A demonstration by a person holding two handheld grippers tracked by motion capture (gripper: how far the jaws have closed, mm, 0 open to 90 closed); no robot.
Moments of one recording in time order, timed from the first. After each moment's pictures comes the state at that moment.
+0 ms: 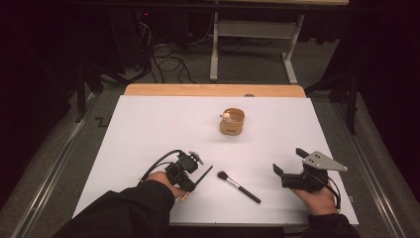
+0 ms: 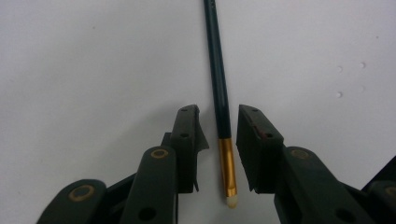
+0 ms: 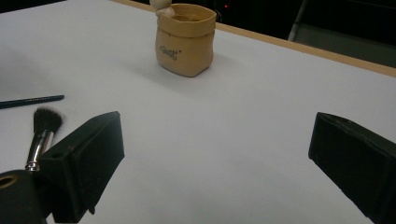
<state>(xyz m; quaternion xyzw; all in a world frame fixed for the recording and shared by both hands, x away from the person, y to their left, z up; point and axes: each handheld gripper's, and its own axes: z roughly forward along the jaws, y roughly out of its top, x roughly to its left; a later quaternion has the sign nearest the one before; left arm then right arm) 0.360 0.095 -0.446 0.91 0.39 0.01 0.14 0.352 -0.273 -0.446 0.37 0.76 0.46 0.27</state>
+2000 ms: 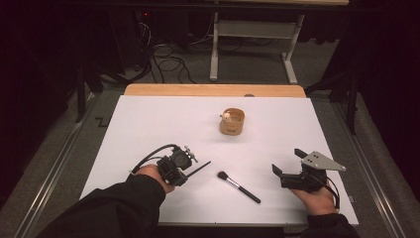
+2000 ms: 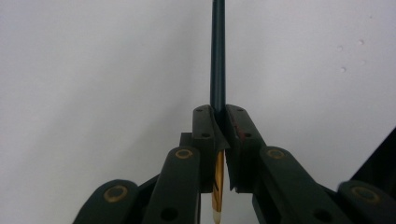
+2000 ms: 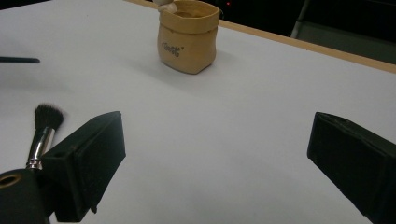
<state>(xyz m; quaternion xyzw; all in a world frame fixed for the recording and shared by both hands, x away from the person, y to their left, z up) 0.355 0.112 -0.411 0.93 0.33 0.06 0.13 0.352 -0.271 -0.448 0.37 0.76 0.46 0.27</state>
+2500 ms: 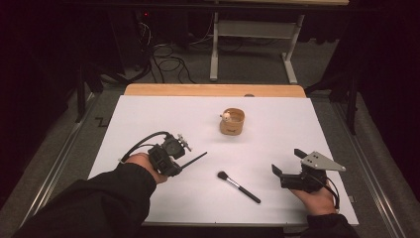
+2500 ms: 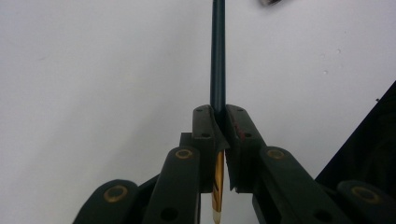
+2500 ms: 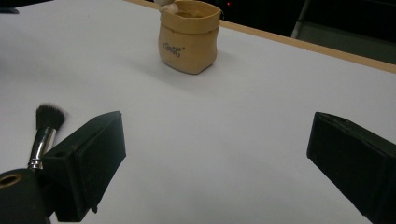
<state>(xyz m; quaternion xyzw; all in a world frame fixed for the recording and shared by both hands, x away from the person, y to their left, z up) 0.363 0.129 -0.367 0.93 0.33 0.05 0.14 0.352 -0.271 -0.448 0.37 0.76 0.46 0.27</state>
